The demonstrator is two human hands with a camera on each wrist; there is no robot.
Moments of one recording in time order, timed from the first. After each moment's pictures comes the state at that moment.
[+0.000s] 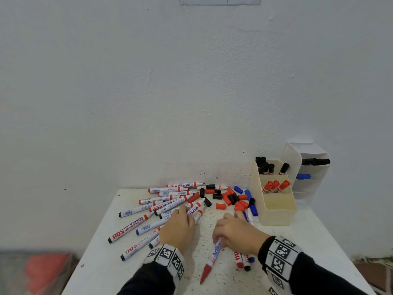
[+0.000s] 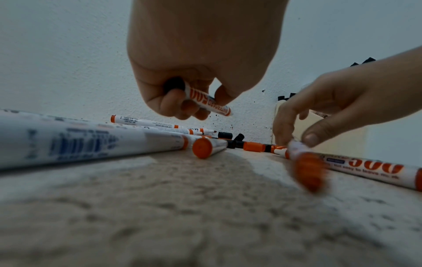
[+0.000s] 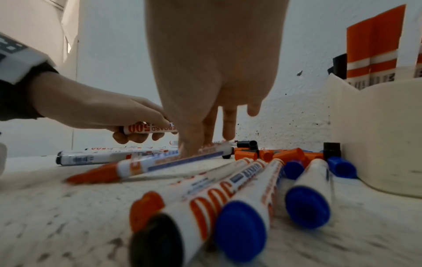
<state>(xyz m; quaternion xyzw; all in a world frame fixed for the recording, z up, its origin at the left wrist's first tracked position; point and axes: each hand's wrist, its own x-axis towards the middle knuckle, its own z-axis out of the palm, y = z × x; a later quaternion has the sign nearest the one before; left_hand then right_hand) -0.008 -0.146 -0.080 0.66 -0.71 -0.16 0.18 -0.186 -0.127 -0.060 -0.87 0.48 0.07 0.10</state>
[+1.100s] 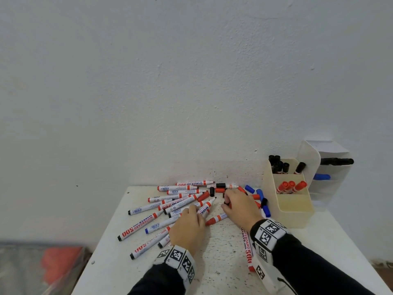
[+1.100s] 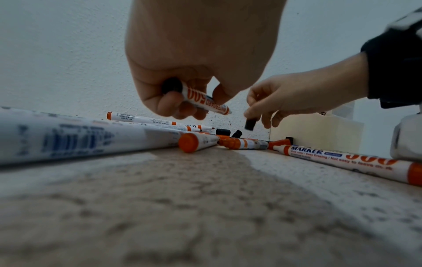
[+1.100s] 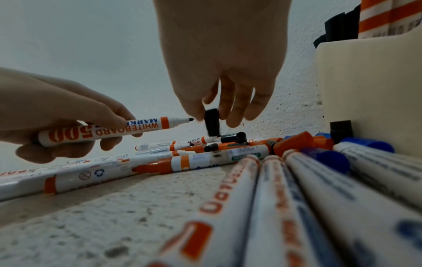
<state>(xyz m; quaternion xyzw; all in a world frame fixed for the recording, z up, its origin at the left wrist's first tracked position) -0.011 -0.147 -0.080 0.67 -0.71 -0.15 0.20 -0.171 -0.181 -0.065 -0.75 0.64 -0.18 0.09</state>
